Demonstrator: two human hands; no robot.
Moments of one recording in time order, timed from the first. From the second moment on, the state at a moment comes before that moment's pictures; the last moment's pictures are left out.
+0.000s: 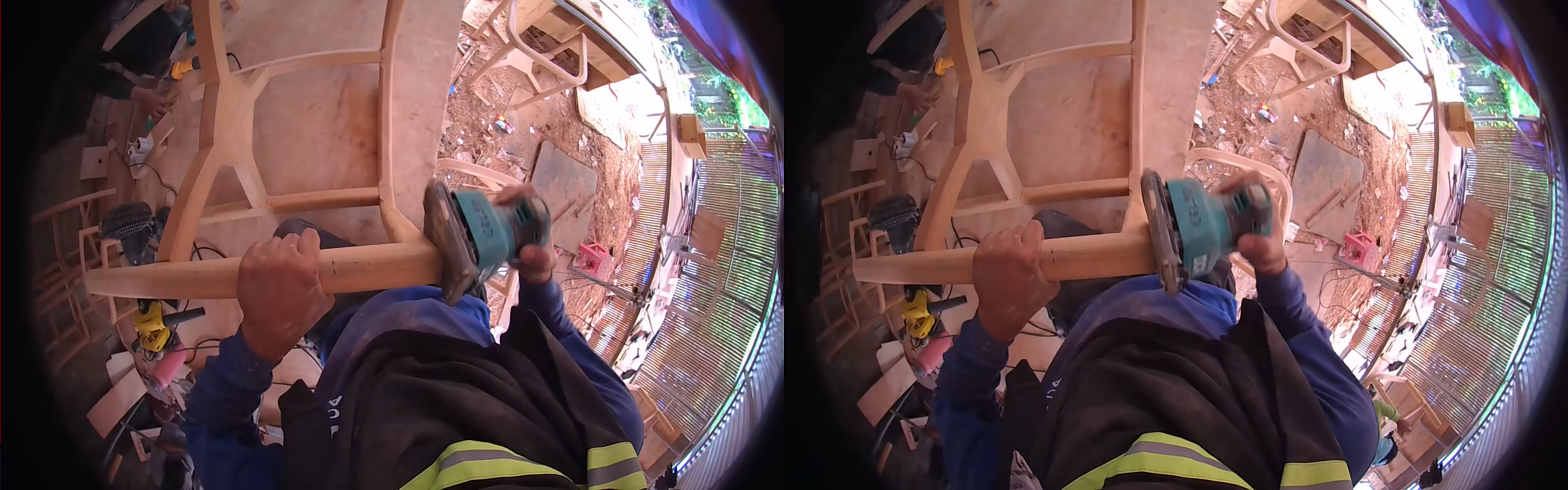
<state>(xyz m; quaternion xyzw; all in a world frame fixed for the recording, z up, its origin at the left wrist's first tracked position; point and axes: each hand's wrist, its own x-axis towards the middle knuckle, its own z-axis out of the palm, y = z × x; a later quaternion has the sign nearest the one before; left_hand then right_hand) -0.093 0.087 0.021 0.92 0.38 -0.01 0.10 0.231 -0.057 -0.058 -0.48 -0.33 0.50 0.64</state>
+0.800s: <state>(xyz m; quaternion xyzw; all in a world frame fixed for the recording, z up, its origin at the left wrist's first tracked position) -0.100 0.084 0.013 0.92 0.38 0.07 0.03 0.210 0.158 -0.058 -0.19 -0.58 0.73 0.31</state>
